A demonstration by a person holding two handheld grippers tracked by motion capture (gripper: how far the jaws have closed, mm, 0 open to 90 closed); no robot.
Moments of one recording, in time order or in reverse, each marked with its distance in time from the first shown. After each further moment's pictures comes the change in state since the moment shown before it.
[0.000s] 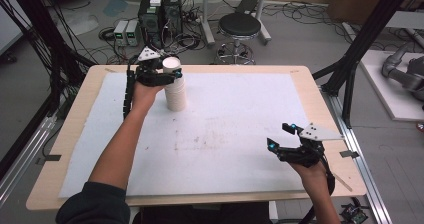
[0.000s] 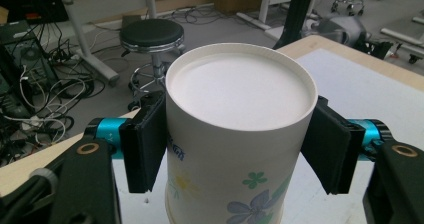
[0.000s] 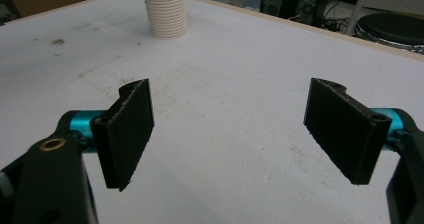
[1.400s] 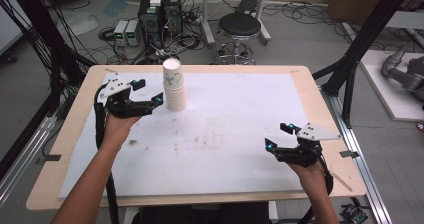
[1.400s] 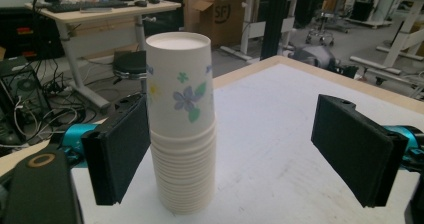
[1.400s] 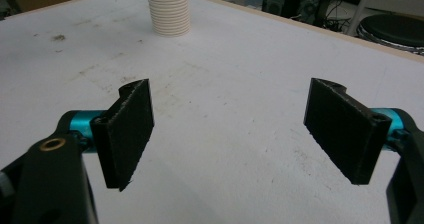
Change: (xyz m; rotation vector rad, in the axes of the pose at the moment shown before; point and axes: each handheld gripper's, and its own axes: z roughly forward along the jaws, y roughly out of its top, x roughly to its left) left arm -0.025 -0.036 -0.096 -0.124 -0.038 0.022; right arm 0.003 0.002 0.003 0.008 0.002 -0.017
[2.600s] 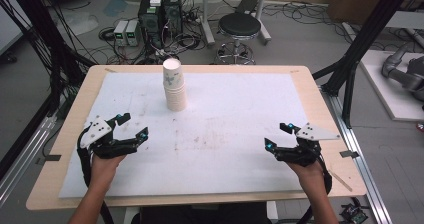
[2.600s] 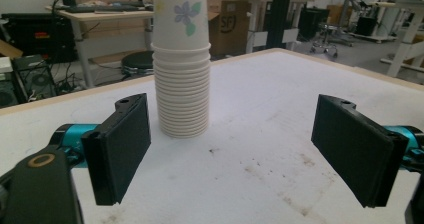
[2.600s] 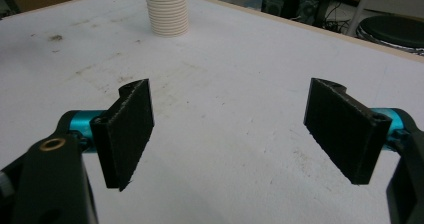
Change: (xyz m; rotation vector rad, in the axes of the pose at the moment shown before) left arm -0.022 -0.094 -0.071 -0.087 0.003 0.000; right arm -0.002 -0.004 0.004 -0.008 -0.001 -0.002
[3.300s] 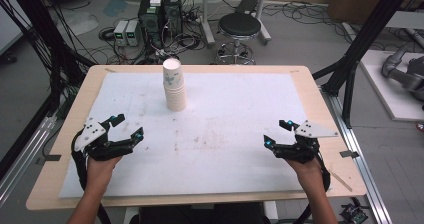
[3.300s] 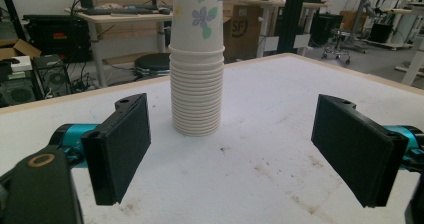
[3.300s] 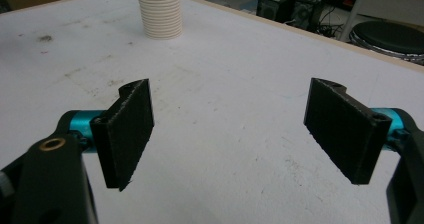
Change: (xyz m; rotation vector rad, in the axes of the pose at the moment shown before) left arm 0.003 0.000 -0.014 -0.019 0.068 -0.025; right arm -0.003 0.004 0.006 -0.005 -0.015 -0.010
